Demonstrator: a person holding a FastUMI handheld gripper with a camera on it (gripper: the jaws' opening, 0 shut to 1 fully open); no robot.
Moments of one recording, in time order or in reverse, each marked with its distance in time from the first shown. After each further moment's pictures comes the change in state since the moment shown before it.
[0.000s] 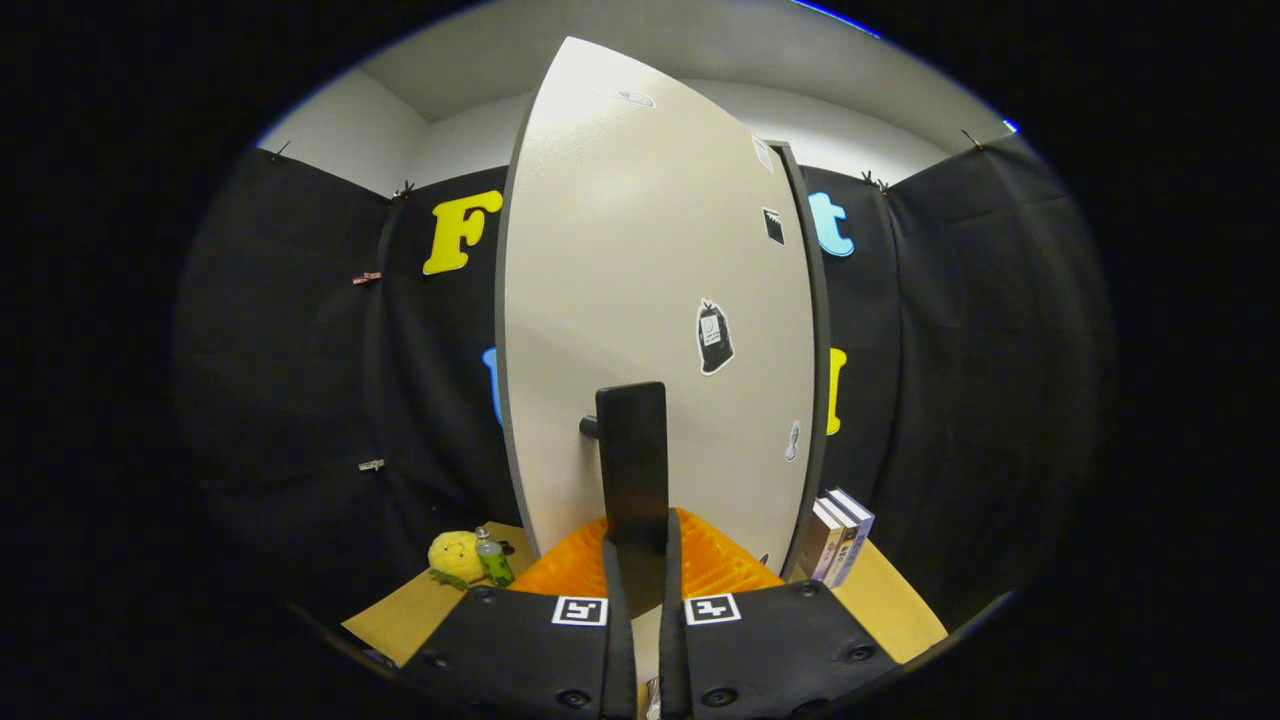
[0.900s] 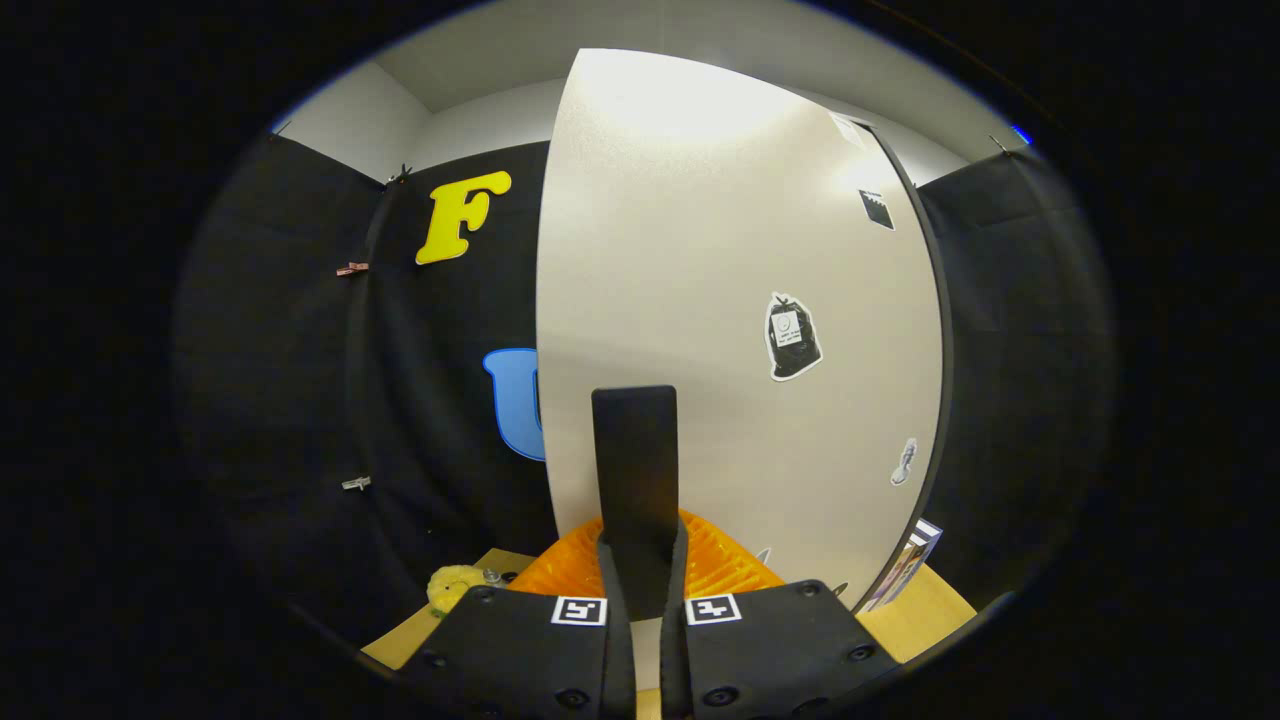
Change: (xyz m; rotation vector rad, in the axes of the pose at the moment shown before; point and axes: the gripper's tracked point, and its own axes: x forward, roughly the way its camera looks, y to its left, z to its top) arm 0.115 0.096 0.005 -0.004 -0.011 -0.004
